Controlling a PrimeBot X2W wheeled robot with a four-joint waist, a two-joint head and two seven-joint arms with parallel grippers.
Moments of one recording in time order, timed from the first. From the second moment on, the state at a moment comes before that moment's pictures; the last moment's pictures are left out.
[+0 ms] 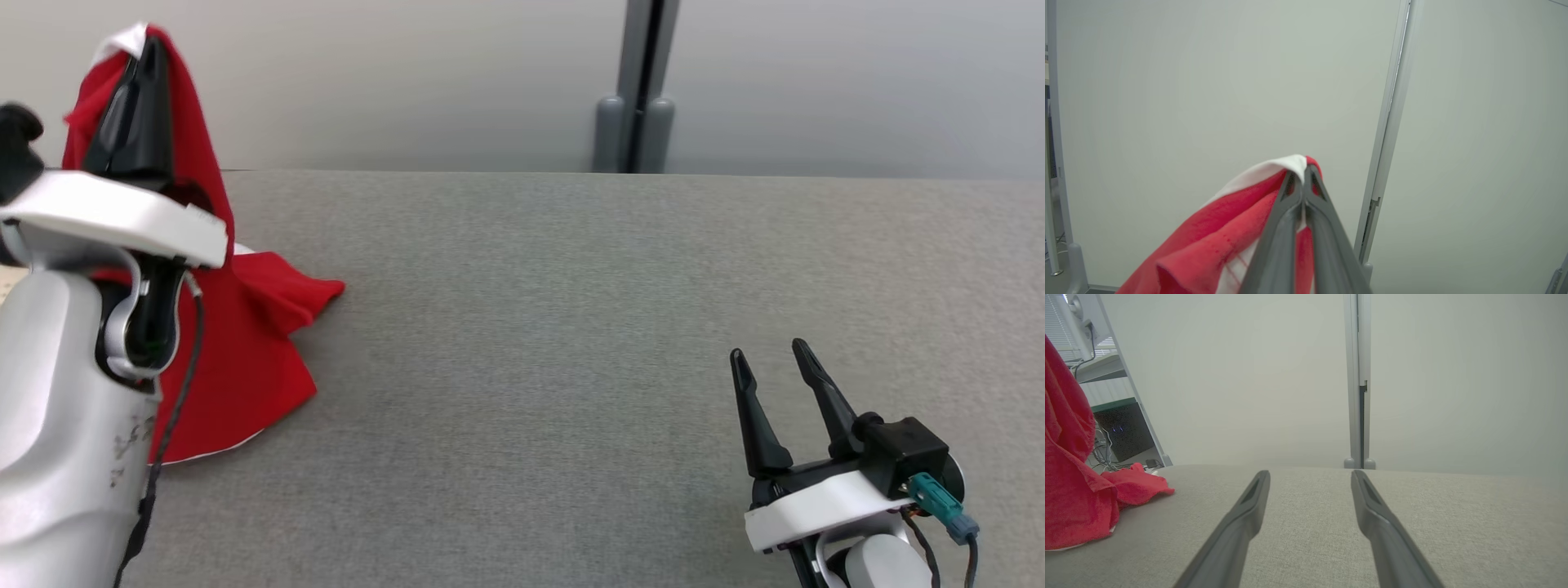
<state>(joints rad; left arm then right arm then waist) -0.66 0.33 -0.21 0.34 -0.64 -0.03 -0.12 -0.16 -0.05 0.19 0.31 0.18 0.13 -0.26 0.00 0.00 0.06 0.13</state>
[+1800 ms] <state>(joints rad) -0.68 0.12 -0.85 0.42 -0.69 0.13 -0.26 -0.20 -0.05 0.15 0.28 0.18 0.13 -0.26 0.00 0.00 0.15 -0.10</state>
